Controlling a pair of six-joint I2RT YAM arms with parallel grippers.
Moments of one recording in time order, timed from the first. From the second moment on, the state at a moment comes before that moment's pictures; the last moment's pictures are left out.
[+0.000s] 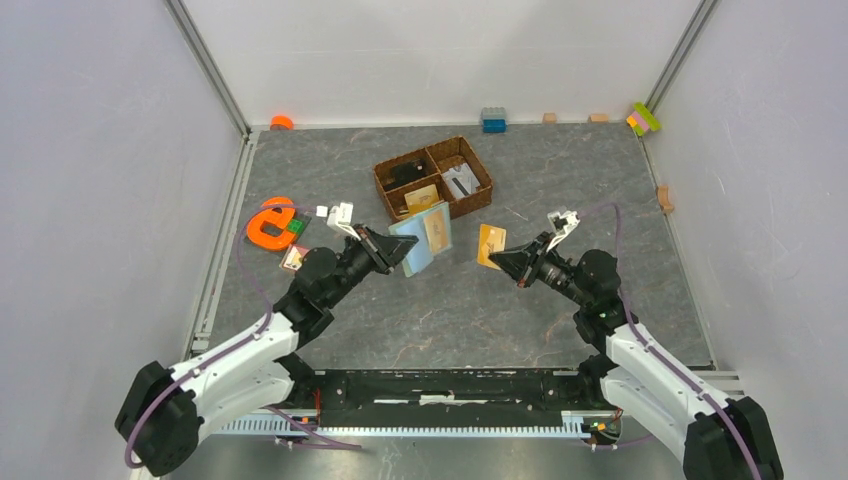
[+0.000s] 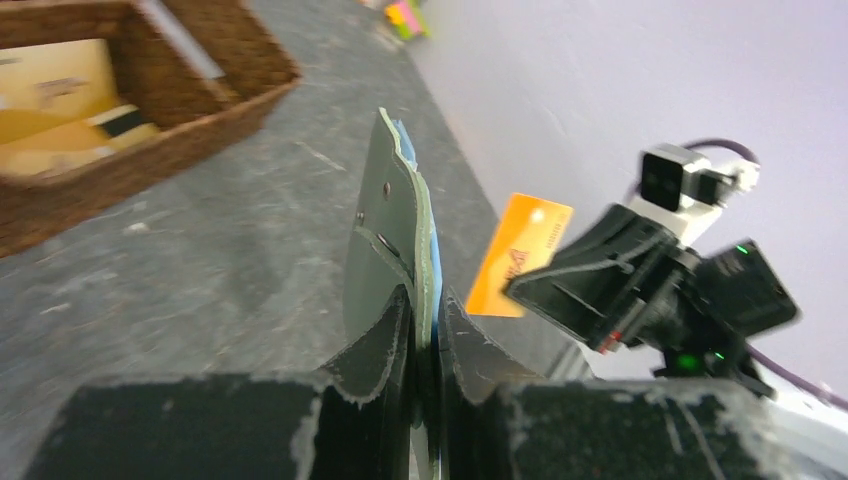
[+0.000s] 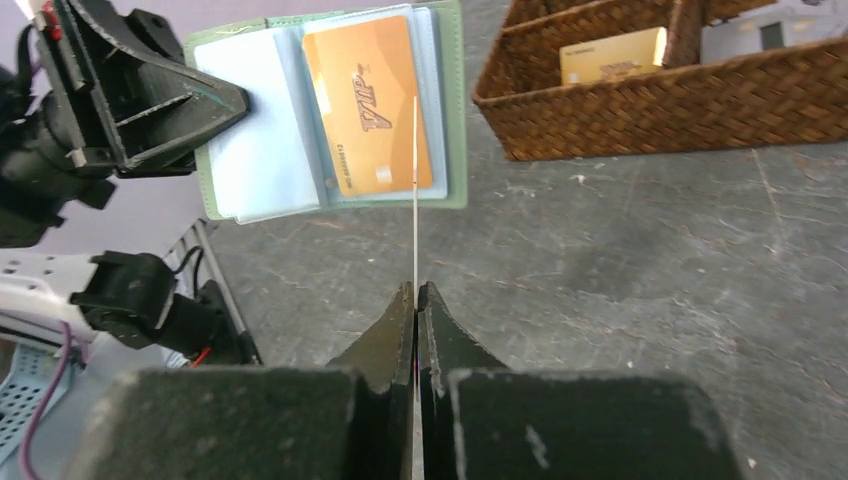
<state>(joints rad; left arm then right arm) -0.68 0.91 0.41 0.55 0.08 -0.80 0.39 0.80 0.27 0.52 -0.51 0.55</state>
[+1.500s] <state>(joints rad) -0.67 0.50 0.27 0.33 -0.37 -0.77 0.58 1.91 1.36 0.45 -0.17 0.14</state>
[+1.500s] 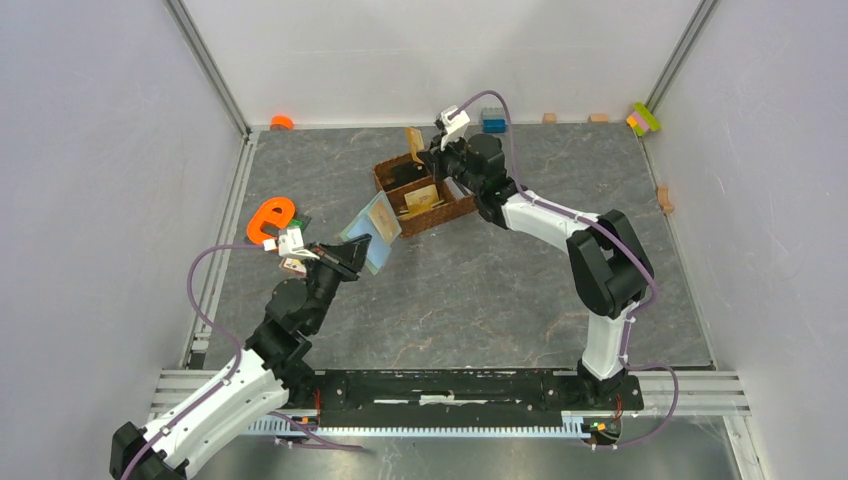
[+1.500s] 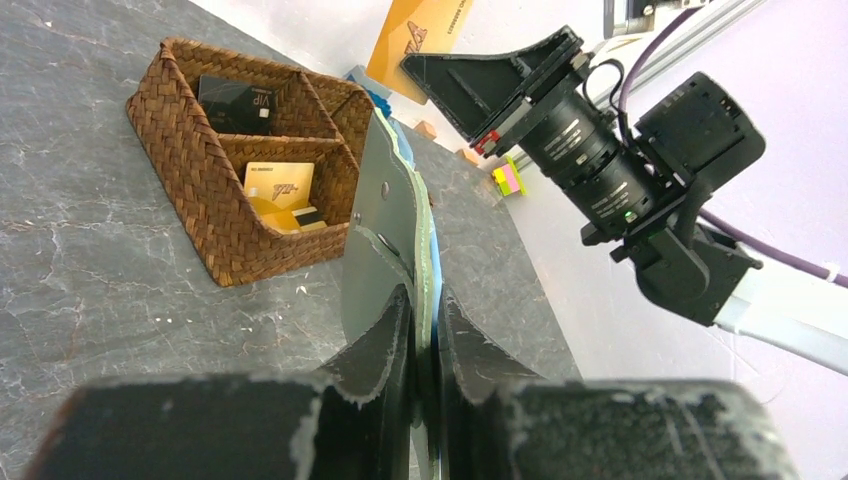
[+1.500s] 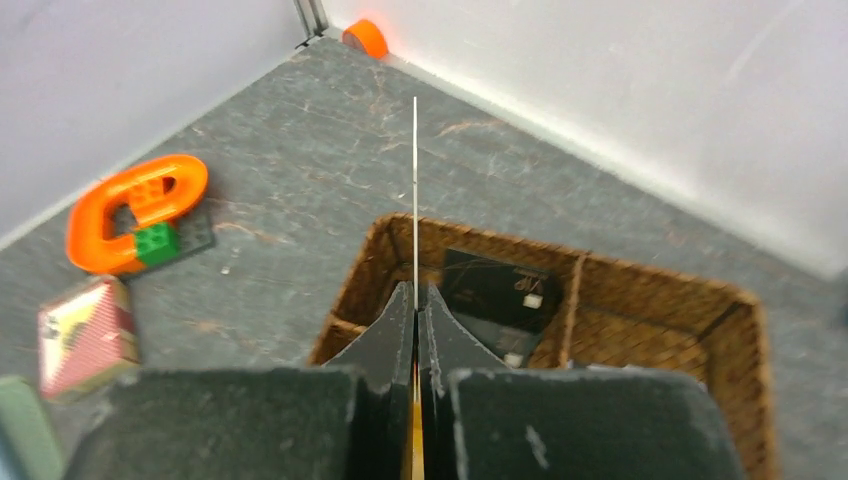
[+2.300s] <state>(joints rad) -0.67 0.50 0.27 0.34 -0.37 -0.77 0.66 1.96 1.38 0.17 -0.21 -0.99</state>
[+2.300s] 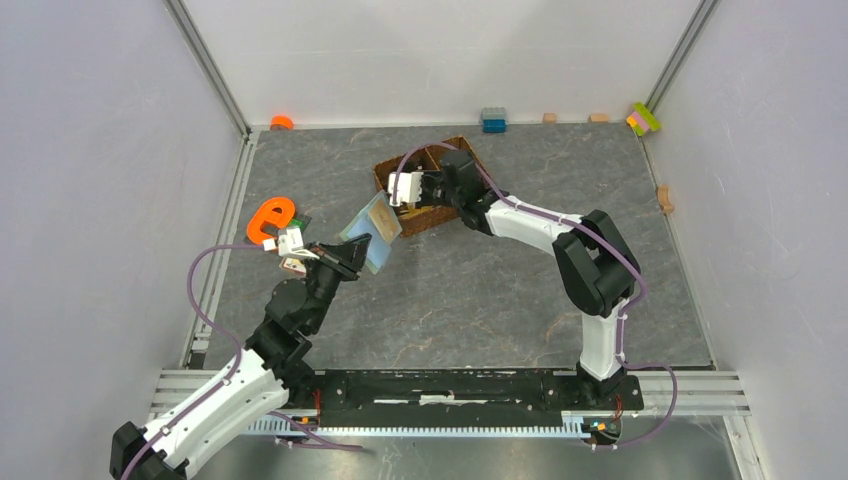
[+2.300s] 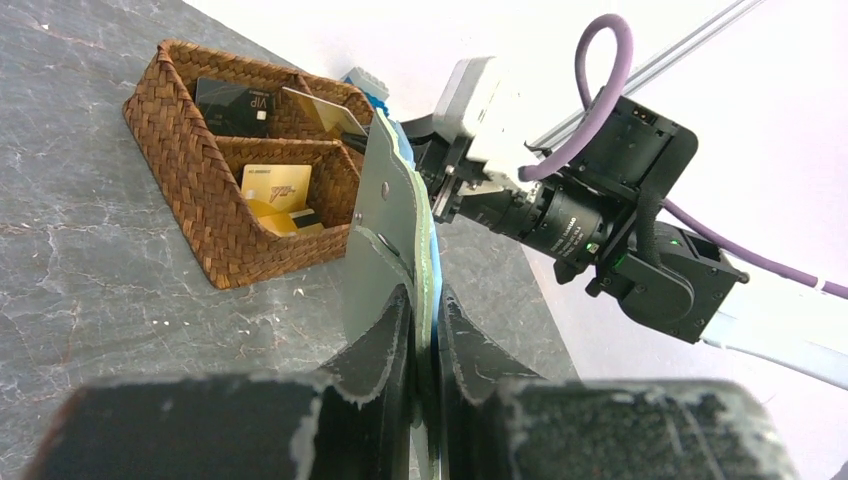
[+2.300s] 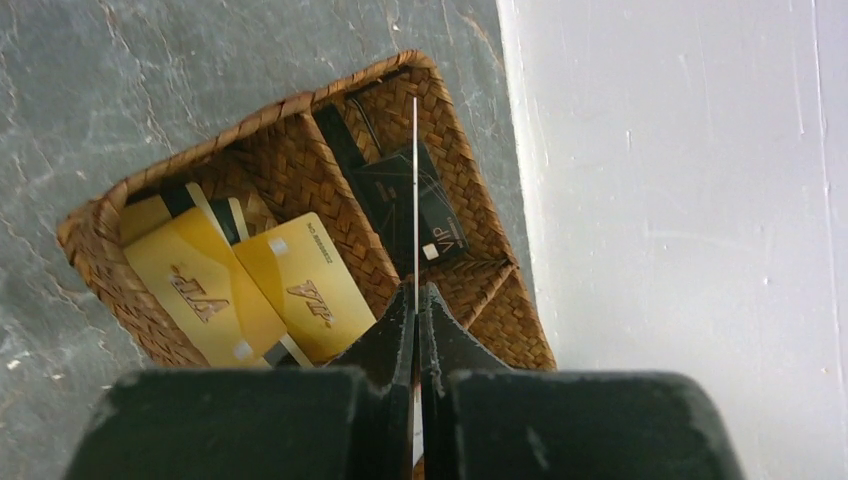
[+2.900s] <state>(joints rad) -0.67 0.51 0.27 0.34 -0.37 -0.77 0.66 1.95 1.34 0.06 -0.19 -1.25</state>
